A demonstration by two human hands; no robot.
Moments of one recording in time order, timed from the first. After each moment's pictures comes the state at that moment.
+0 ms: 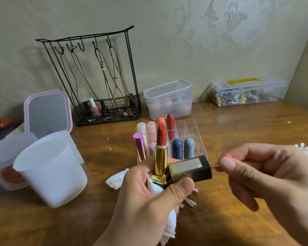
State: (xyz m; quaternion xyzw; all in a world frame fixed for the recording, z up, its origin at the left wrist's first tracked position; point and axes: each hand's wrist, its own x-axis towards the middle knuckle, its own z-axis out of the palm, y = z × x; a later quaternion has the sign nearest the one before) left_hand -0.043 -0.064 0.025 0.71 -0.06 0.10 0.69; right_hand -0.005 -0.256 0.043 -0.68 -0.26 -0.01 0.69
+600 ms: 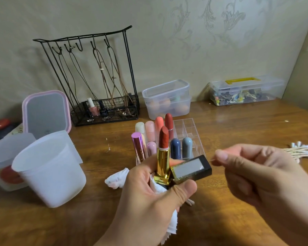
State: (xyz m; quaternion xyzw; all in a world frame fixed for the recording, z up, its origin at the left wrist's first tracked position) left_hand -0.044 -0.071 0.031 0.75 -0.02 0.11 0.65; right_hand -0.001 -0.252 0.042 -0.60 -0.15 0.07 0.78
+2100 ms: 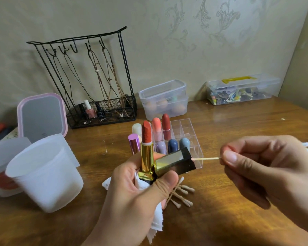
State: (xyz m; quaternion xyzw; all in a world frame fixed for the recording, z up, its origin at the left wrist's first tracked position) left_hand -0.043 -0.063 0.040 0.70 -0.06 0.10 0.71; right_hand 0.007 -0.268 0.044 -0.67 -0.25 0.02 0.69
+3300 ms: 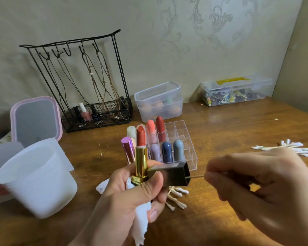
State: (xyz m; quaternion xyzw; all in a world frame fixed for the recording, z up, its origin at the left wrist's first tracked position) left_hand -0.044 -0.055 0.039 0.55 0.01 -0.06 0.83; right_hand -0.006 -0.269 0.051 -0.78 -0.40 -0.23 0.41
